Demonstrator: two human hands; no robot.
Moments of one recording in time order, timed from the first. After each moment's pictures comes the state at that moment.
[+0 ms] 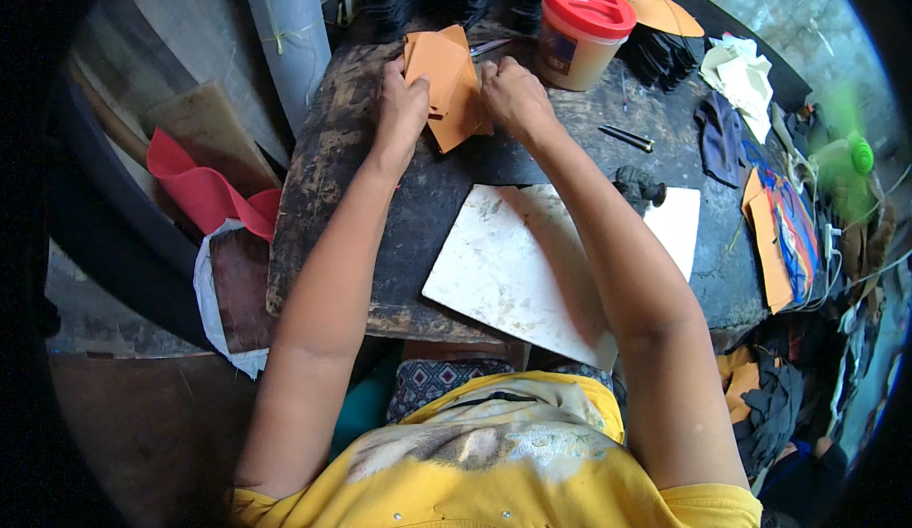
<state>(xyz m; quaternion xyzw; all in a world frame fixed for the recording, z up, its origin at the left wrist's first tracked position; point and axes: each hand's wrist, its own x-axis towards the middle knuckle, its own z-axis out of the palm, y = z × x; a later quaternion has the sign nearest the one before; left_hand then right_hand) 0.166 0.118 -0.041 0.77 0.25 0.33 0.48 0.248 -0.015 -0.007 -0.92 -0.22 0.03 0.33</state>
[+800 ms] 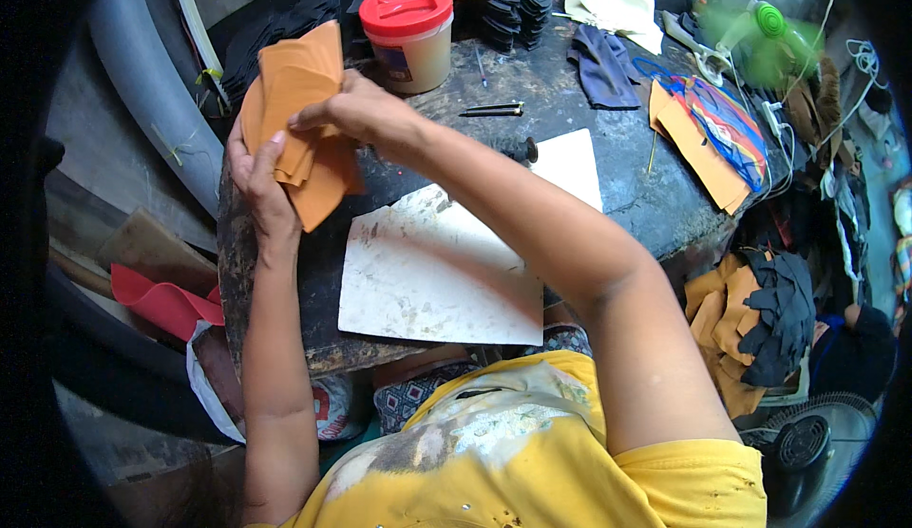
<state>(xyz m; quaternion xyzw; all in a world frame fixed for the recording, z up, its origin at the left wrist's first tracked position) 0.124 0.076 0.022 0.59 -0.02 0.36 0.72 0.201 -0.063 0.065 -0.64 -0.26 0.26 0.68</state>
